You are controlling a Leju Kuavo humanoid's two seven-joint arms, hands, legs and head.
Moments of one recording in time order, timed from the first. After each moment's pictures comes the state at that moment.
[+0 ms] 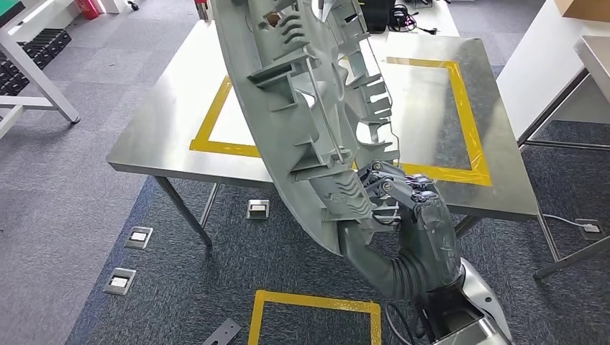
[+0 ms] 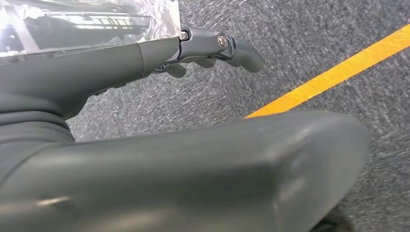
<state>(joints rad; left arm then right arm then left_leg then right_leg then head) -0.14 0.06 -1.26 -0.34 0.72 0.29 0.05 -0.43 -0.23 0.98 -2.02 0.09 -0.32 -0.09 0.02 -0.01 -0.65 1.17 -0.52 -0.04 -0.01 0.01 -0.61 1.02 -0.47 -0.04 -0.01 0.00</state>
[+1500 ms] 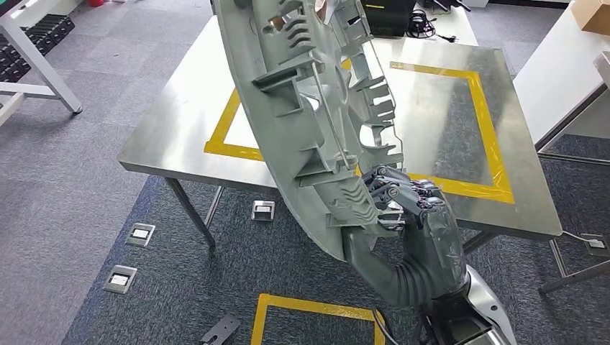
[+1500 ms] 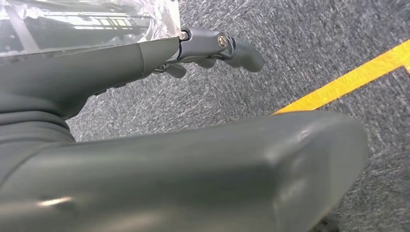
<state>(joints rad) -0.16 0.07 -1.26 -0.34 0.71 0.28 0.06 -0.42 -0.23 0.99 -2.04 0.09 -0.32 -0.08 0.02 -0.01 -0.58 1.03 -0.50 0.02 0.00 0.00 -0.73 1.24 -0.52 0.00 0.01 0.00</state>
